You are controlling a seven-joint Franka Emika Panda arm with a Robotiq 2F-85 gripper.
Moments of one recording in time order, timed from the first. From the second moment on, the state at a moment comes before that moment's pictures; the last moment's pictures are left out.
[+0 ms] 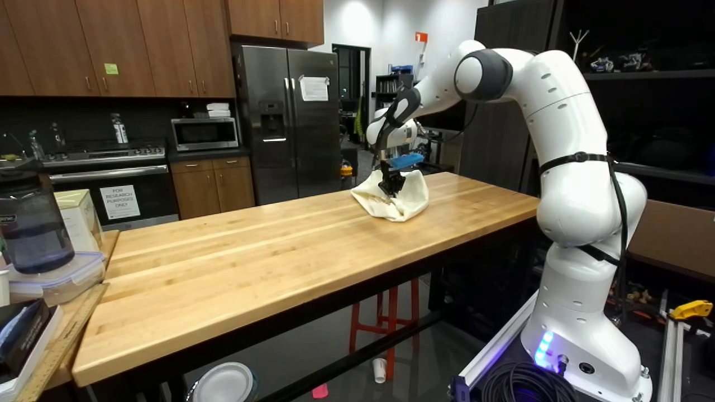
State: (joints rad) arm -0.17 0.52 -0.08 -1.65 -0.06 2.07 -0.14
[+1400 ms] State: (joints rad) arm -0.08 0.53 0.01 -1.66 0.18 1.92 0.02
